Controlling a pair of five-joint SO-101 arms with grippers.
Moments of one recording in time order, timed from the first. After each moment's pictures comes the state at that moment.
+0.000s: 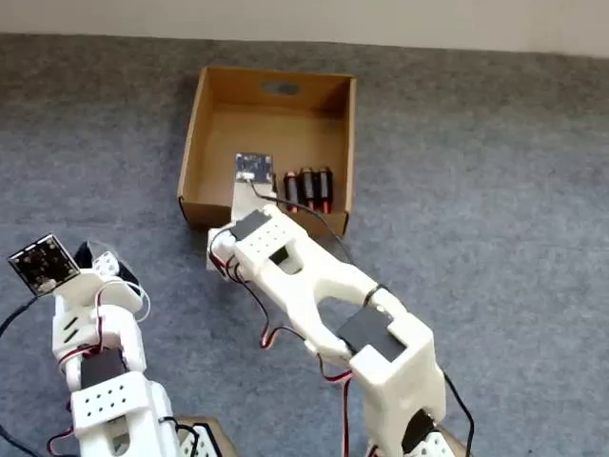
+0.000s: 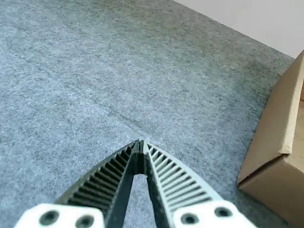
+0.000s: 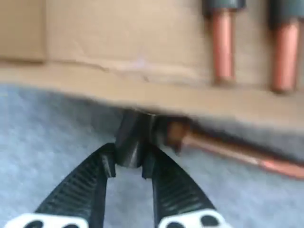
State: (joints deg) left arm -29.0 -76.1 96.5 13.3 14.3; right arm -46.4 21.1 9.6 49.3 -39.0
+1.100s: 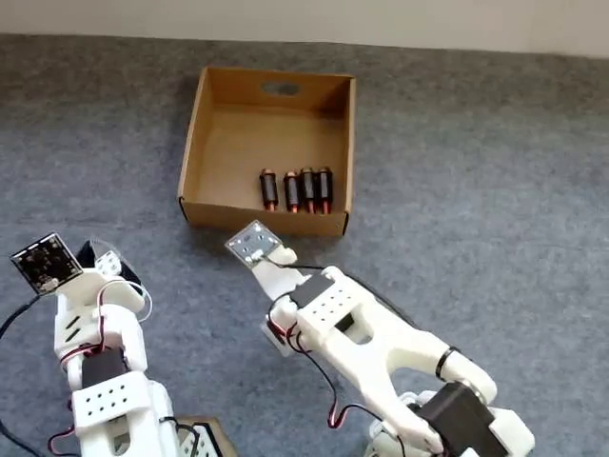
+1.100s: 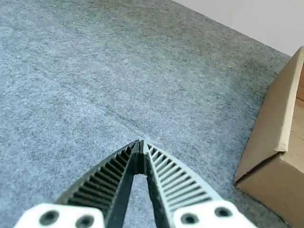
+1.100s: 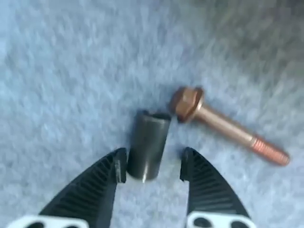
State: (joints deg) left arm -28.3 -76.1 96.5 13.3 14.3; right arm -46.4 -13.3 50.1 47.6 3.7
